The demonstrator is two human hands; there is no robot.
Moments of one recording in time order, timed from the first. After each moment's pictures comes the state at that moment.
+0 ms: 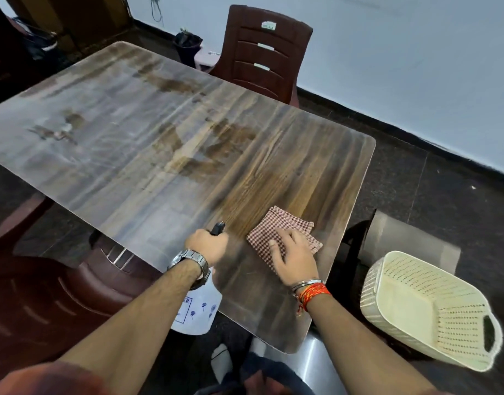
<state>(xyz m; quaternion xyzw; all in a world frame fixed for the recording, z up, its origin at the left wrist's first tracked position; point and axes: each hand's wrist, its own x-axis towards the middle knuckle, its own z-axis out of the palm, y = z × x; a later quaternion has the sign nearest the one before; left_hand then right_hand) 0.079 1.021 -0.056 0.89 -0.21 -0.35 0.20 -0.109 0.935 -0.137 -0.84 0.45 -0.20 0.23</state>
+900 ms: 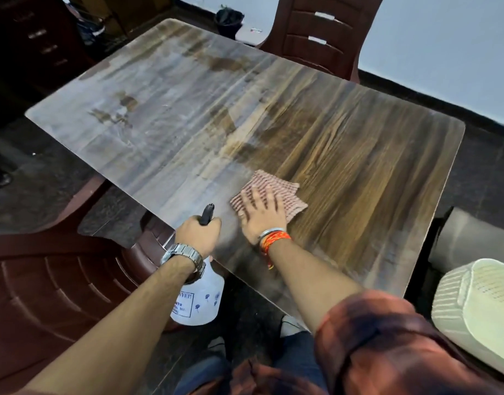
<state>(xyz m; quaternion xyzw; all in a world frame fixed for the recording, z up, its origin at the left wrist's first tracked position) 0.193 1.087 -0.071 0.92 -0.16 -0.27 0.24 0.109 0.965 -0.170 -0.92 0.37 0.05 0.12</state>
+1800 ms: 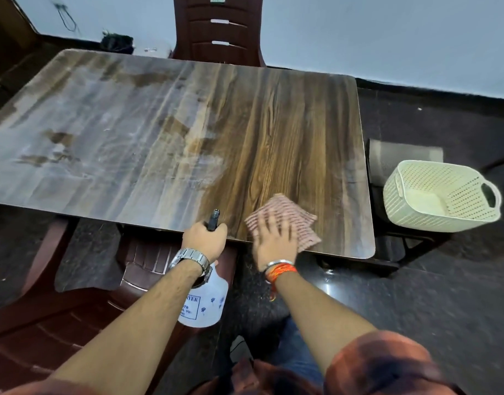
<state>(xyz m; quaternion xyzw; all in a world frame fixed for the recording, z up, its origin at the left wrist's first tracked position) 0.206 1.158 -0.057 0.84 -0.36 -0.35 0.22 0.061 1.123 -0.176 -0.74 0.65 -0.03 0.14</state>
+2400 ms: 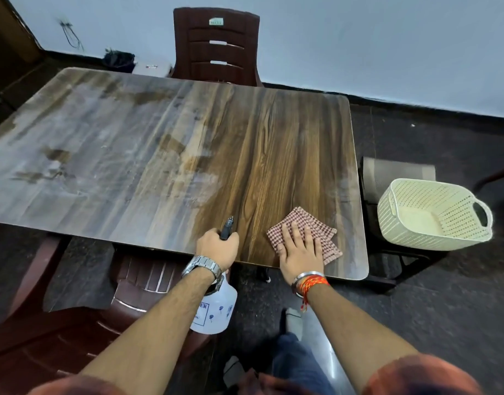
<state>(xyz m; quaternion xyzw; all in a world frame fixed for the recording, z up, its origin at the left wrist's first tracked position) 0.176 1.127 -0.047 0.82 -0.37 -0.37 0.23 -0.014 1.093 -0.170 -0.74 0.66 0.00 0.13</state>
